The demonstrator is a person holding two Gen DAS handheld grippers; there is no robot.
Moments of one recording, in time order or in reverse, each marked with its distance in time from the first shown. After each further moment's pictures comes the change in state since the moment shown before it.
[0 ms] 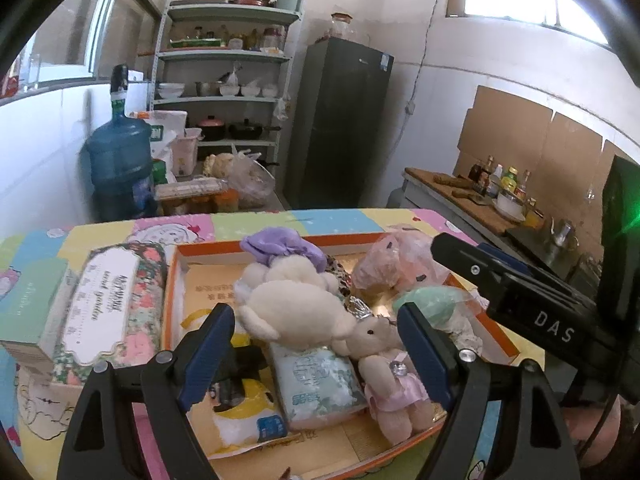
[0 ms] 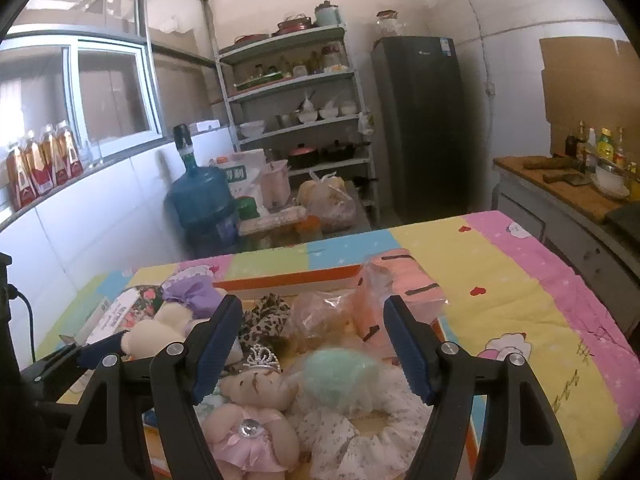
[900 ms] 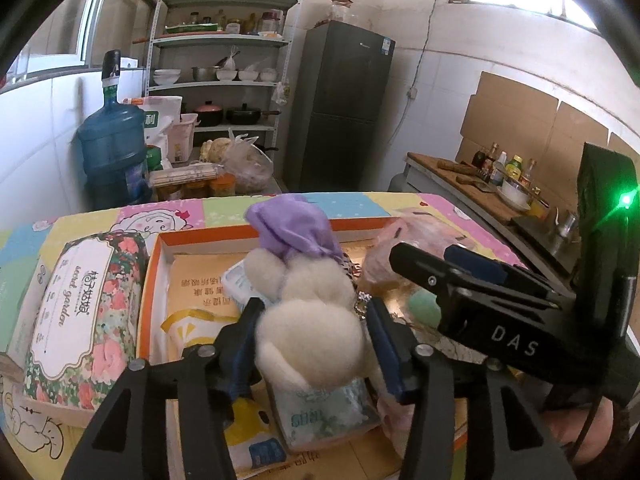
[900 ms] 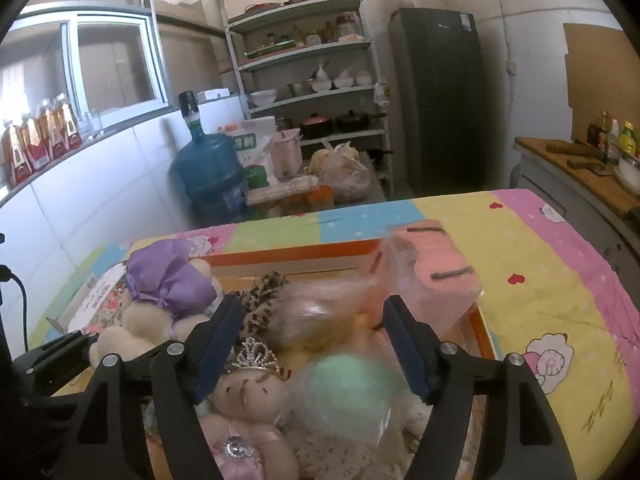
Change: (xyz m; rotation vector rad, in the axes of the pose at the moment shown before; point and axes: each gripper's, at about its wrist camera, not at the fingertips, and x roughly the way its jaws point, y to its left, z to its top) left arm 0.038 0.001 -0.001 0.003 0.064 -0.012; right arm 0.058 -0.003 -0.005 -0.023 0.116 0.047
